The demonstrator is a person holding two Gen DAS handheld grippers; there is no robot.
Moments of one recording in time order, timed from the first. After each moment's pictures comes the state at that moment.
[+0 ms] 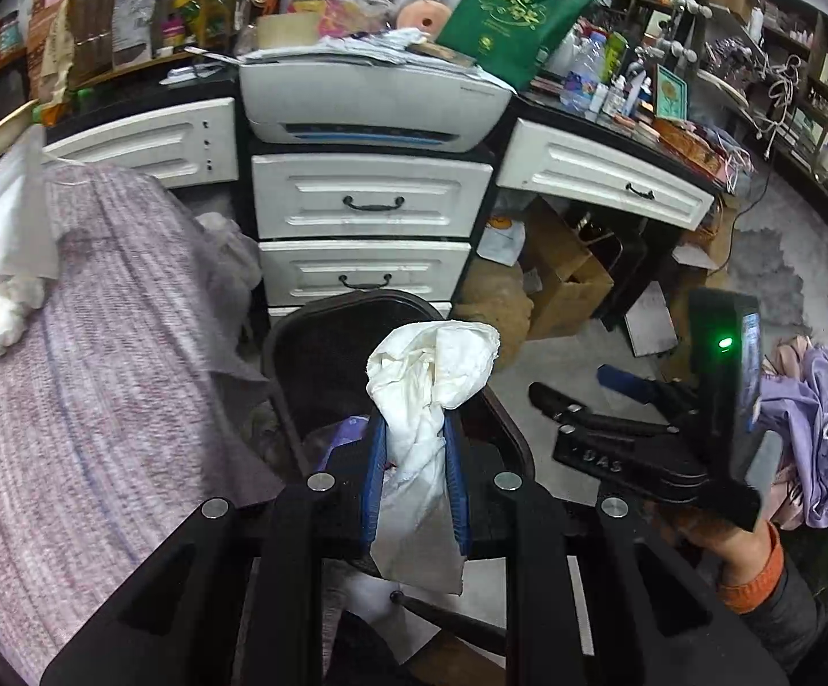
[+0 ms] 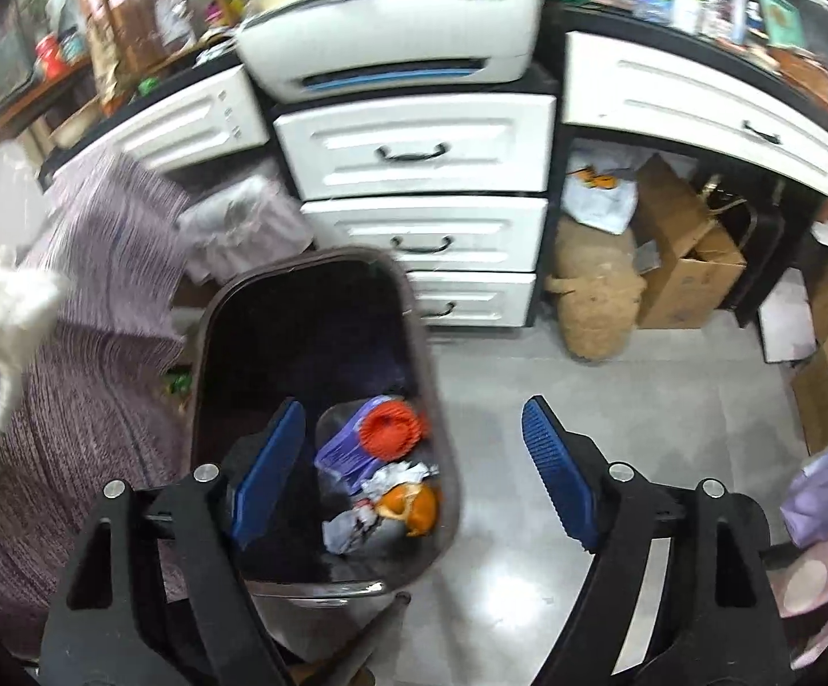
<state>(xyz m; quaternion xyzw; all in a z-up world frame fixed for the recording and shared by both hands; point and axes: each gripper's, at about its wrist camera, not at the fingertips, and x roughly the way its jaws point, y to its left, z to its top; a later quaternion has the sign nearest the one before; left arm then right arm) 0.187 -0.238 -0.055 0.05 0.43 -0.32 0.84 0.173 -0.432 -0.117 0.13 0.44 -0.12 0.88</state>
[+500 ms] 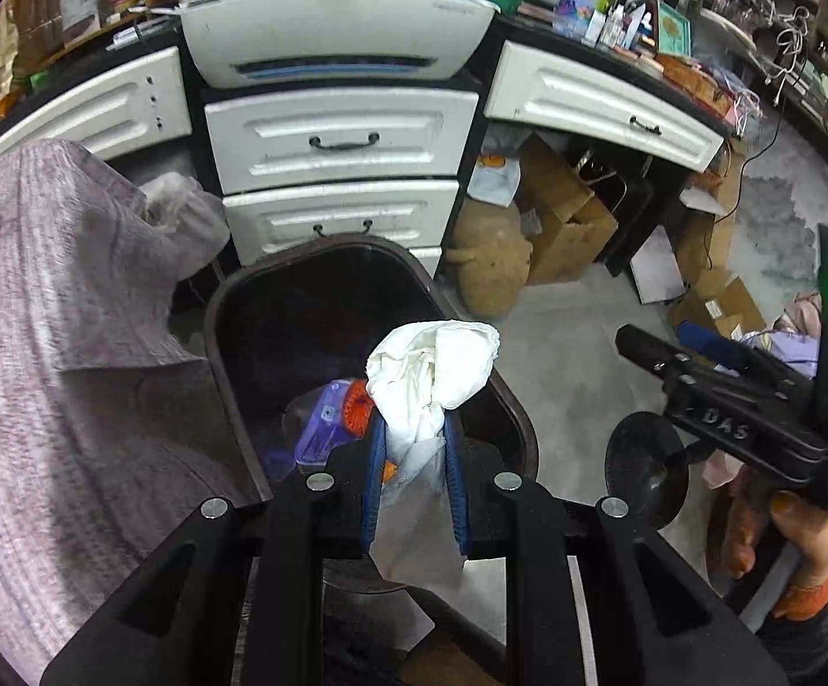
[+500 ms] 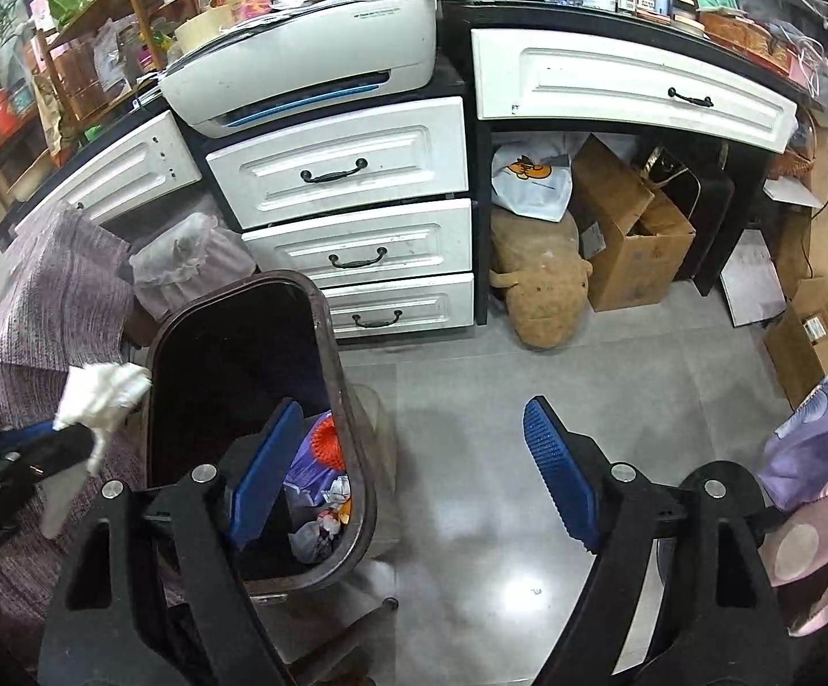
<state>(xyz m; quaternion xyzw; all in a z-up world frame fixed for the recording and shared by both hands) 0.201 -0.284 -0.103 0.10 0.48 -0.33 0.81 0.146 -0.481 -0.115 0.16 0.42 -0.18 0.87</state>
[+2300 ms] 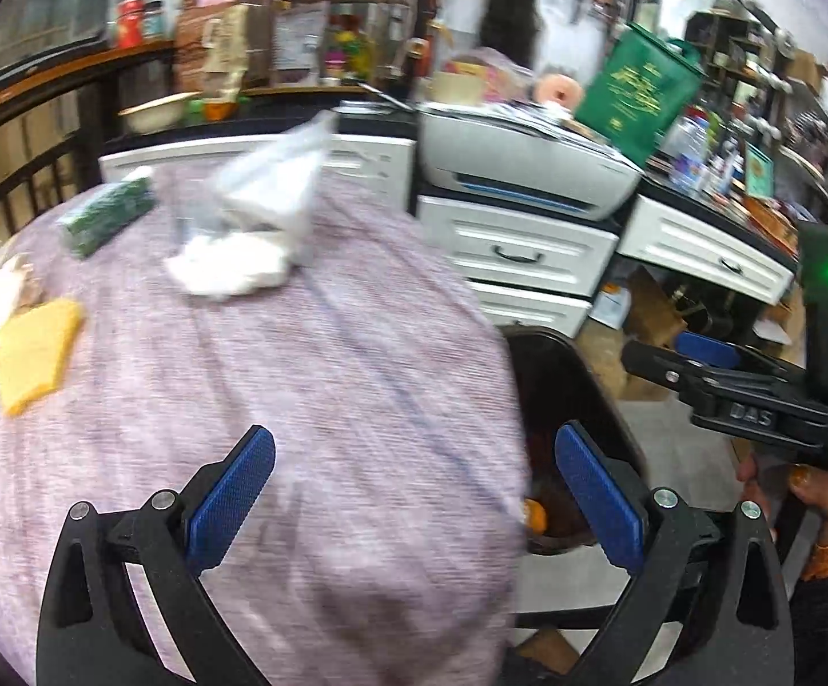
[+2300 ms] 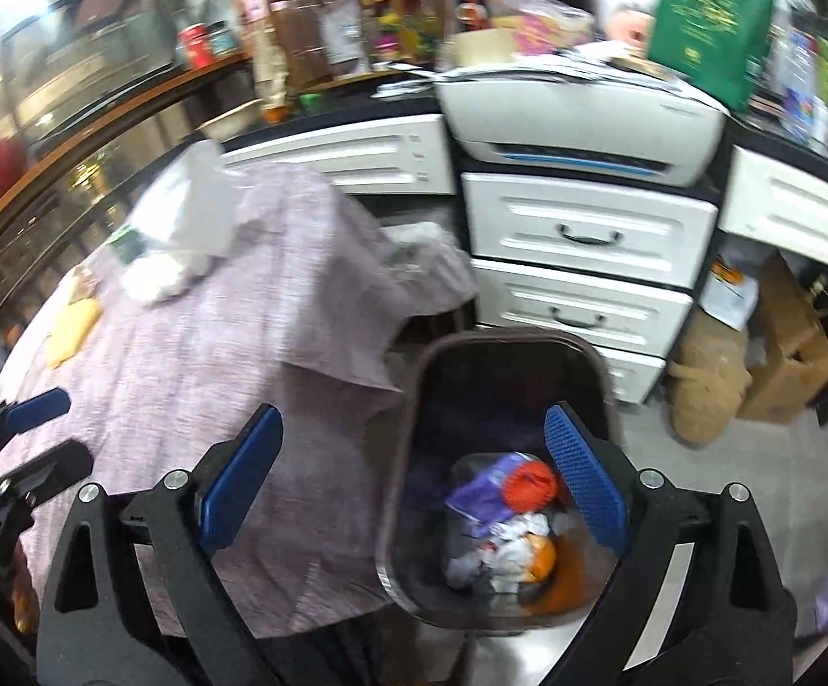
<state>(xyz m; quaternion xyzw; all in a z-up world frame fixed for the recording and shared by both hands) 0.171 -0.097 -0.039 0.01 0.37 -0.19 0.91 0.209 -0.319 -0.042 0.09 0.39 0.05 0.92</state>
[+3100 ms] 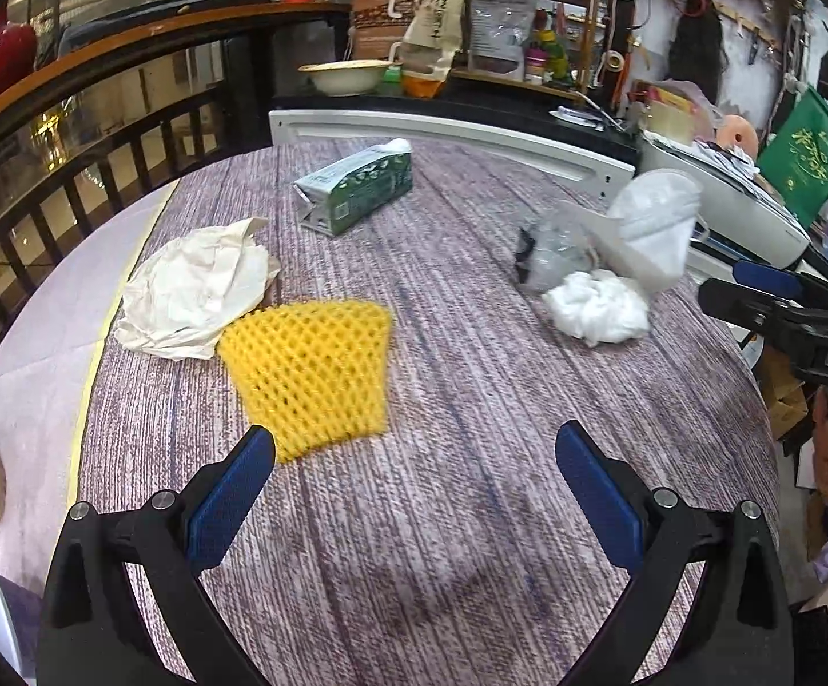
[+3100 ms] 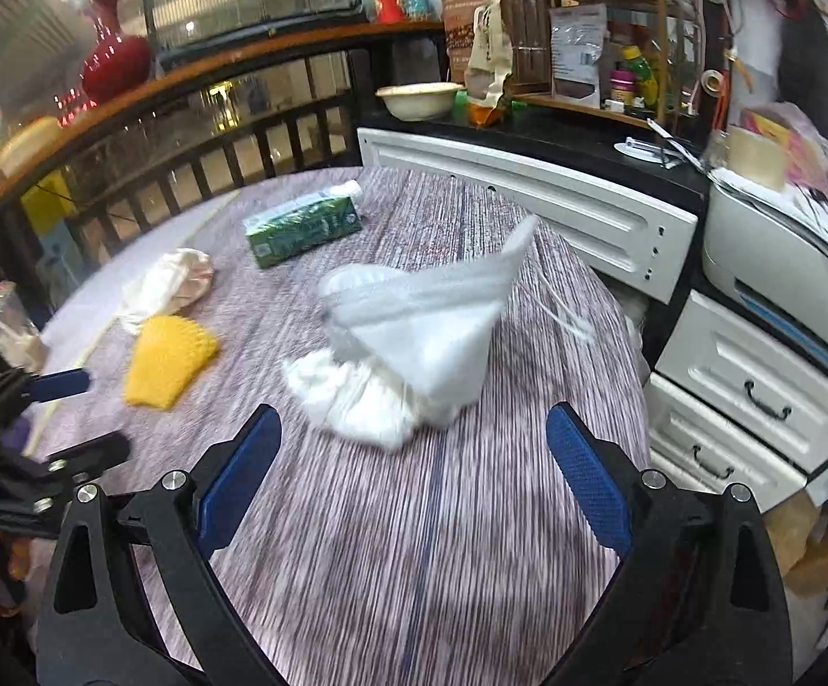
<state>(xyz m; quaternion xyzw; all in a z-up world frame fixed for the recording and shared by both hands) 0.236 0.069 -0.029 -0.01 0.40 -0.03 0.91 0.344 -0.143 0.002 -0.02 0.38 0.21 0.90</state>
